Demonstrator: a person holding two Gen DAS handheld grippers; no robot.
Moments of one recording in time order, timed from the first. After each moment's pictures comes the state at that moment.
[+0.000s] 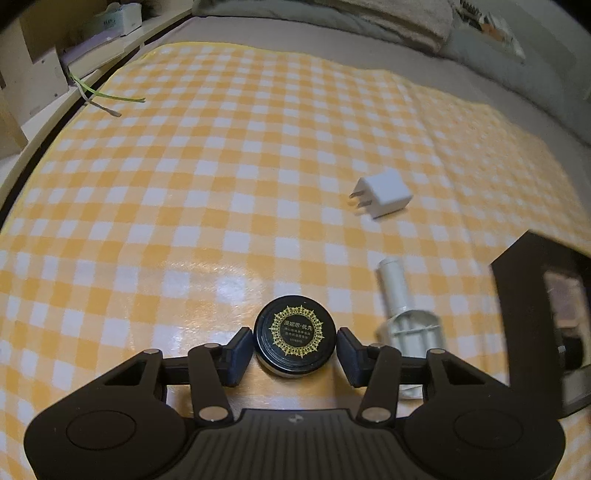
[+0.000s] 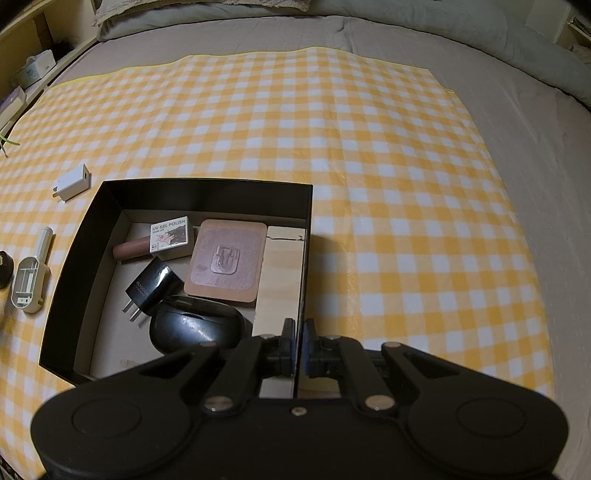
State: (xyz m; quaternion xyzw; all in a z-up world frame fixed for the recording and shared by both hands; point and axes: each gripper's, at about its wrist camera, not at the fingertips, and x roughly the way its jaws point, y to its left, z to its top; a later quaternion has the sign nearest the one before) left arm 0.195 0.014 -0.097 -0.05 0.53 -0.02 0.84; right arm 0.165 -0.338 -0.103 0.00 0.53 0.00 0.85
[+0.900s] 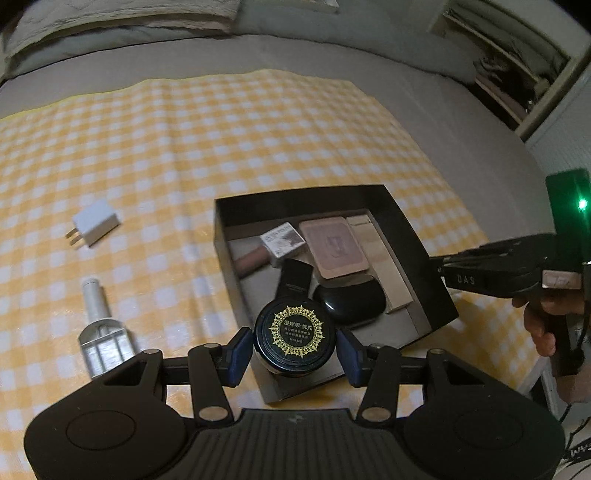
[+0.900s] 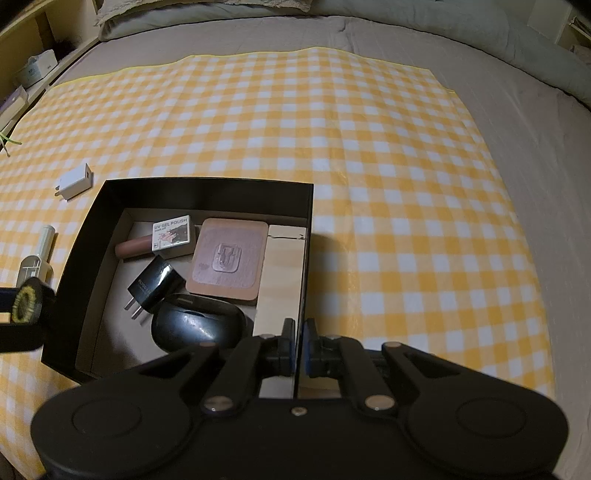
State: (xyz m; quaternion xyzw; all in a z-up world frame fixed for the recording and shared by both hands) left arm 0.159 -0.173 -0.053 0.01 0.53 -0.25 0.81; right arm 0.165 -0.338 -0.102 0.00 0.53 0.00 0.85
